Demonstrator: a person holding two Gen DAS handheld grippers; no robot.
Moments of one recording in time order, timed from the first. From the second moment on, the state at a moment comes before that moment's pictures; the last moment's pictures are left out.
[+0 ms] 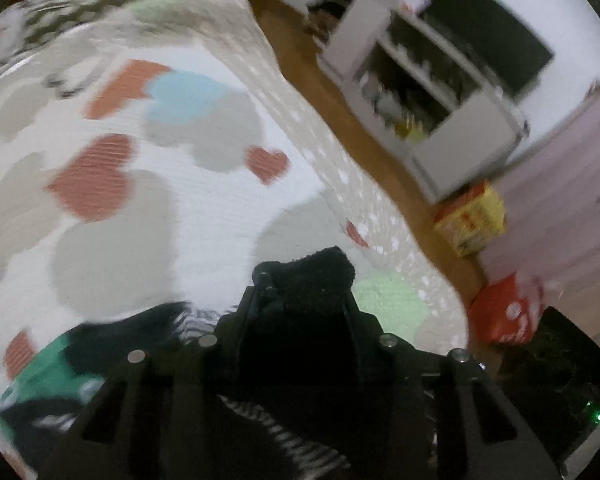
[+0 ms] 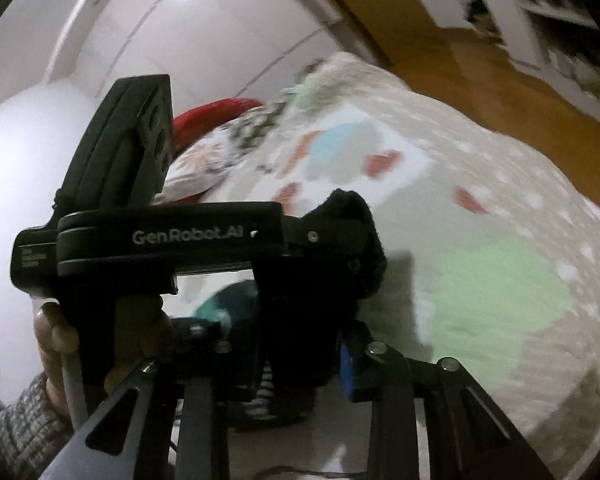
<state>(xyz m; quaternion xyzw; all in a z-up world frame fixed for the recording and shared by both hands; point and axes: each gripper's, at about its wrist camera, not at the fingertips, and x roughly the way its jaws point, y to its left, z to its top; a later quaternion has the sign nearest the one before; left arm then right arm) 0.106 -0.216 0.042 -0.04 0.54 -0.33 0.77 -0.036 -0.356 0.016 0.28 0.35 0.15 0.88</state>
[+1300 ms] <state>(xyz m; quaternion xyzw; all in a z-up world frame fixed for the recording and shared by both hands) 0.050 0.009 -0.022 -0.21 0.52 -0.13 0.82 -0.019 -0.210 0.029 0.05 0.44 0.13 0.89</state>
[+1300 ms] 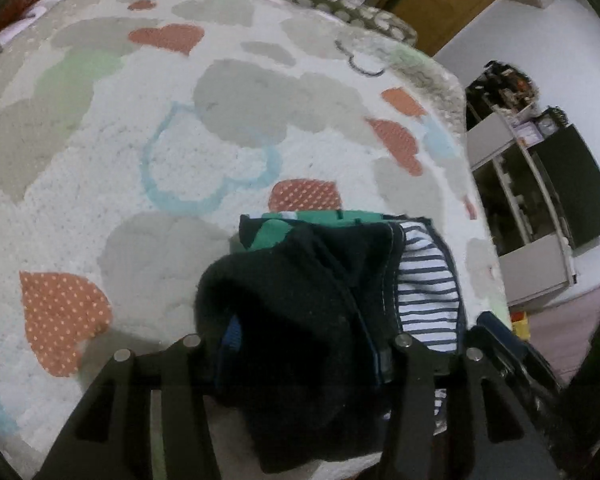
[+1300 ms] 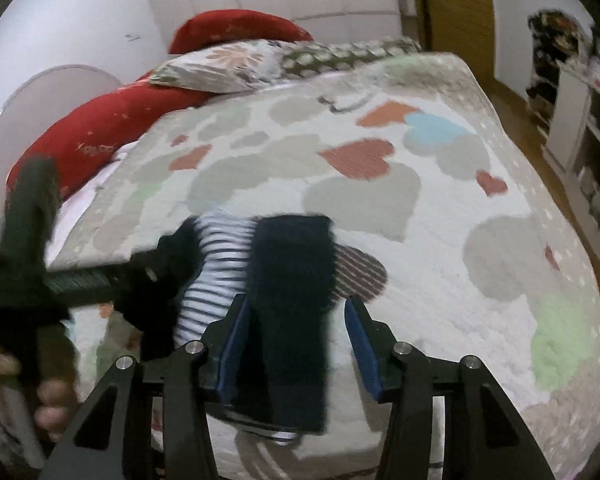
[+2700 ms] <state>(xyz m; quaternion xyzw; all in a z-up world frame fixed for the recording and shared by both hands) 0.101 0.040 0.002 -0.25 0.51 -0.17 0.81 0.132 -0.223 0.014 0.20 0.47 0.16 0.85</state>
